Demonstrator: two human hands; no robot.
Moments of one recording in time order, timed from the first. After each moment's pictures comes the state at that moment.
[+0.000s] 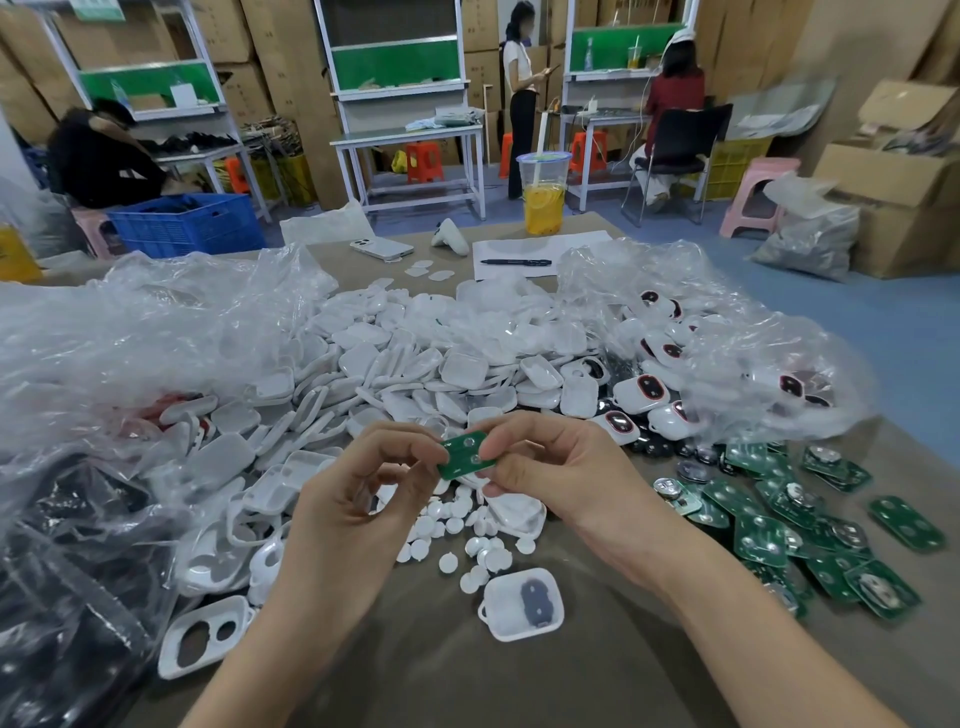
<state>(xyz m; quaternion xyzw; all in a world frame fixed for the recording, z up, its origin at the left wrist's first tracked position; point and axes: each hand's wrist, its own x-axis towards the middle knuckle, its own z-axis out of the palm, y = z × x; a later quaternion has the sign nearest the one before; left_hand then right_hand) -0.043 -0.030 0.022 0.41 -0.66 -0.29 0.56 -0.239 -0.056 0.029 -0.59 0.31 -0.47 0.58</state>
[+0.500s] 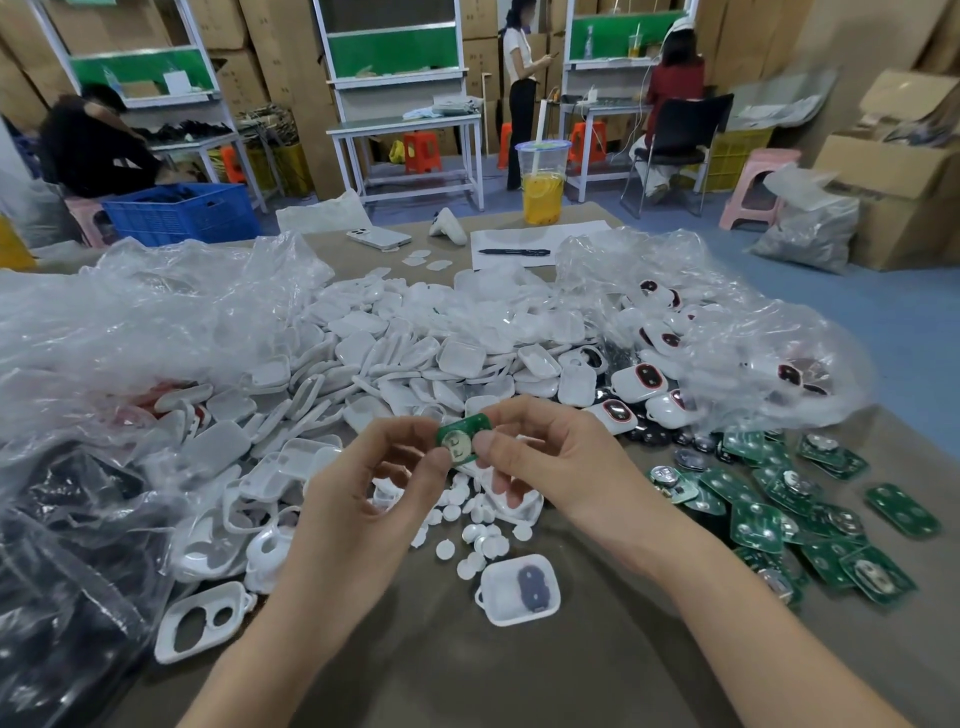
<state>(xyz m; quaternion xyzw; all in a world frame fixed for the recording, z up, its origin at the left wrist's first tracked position) -0.049 -0.024 0.023 0.47 -0.66 -0.25 0.53 -0.237 -0.052 0.032 -0.59 0.35 -0.47 0.56</state>
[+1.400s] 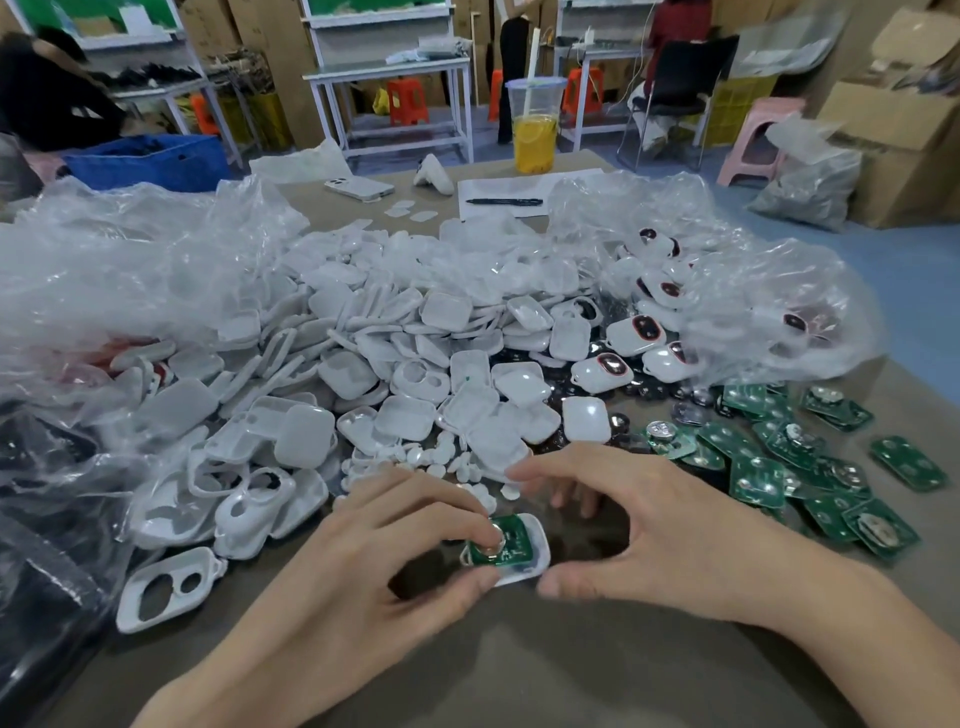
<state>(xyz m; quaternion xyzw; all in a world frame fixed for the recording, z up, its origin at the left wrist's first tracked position) -0.043 0.009 0.013 0.37 -0.87 -0.13 0.29 -0.304 -0.013 0.007 -0.84 0.42 -0.19 0.29</state>
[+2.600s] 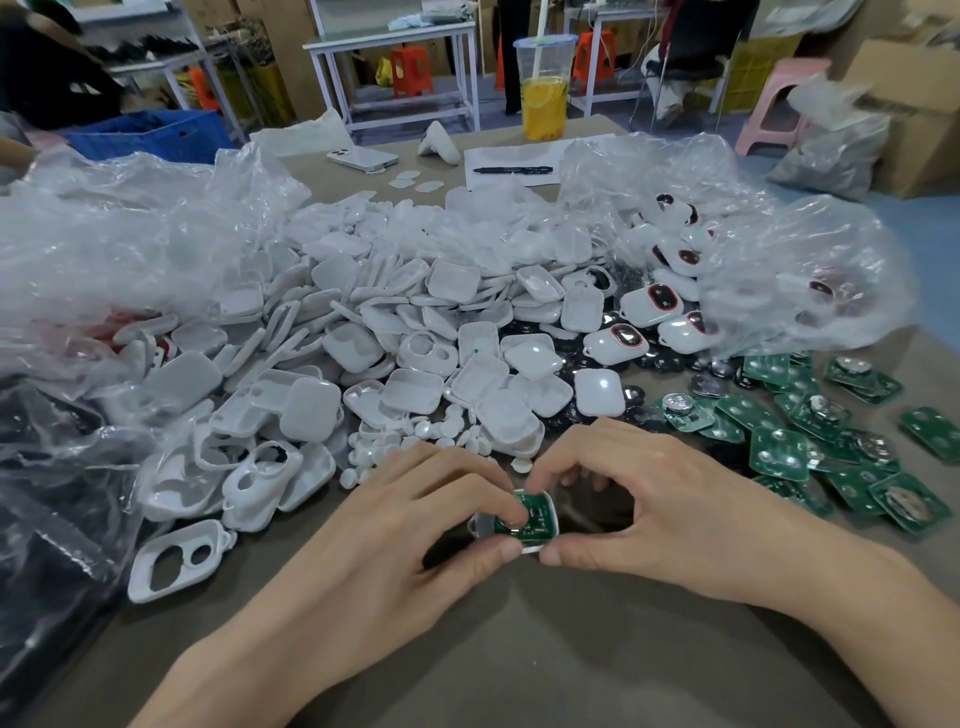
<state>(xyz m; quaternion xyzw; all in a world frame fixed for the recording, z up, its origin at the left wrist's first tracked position) -0.047 0.004 0.002 0.38 -0.89 -0.12 0.23 -0.299 -0.013 0.002 -0.85 0.40 -0.19 0.26</state>
